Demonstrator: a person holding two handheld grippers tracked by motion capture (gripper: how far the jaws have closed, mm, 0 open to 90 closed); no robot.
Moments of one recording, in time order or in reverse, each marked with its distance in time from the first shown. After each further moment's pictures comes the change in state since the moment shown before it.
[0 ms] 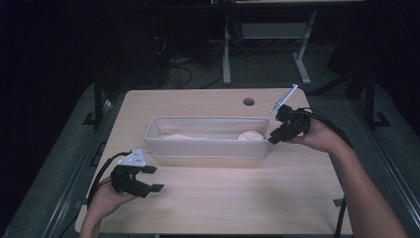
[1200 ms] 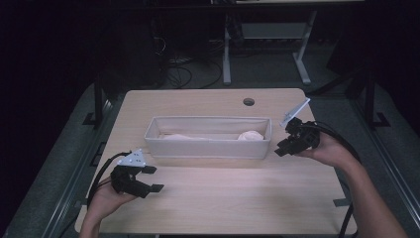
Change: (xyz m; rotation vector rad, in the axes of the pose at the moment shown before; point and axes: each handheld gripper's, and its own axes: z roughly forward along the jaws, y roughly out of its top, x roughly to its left) left arm 0.000 0.000 -0.001 0.002 0.003 -0.002; right arm 0.012 -0.039 0.005 -0.035 0.020 0.040
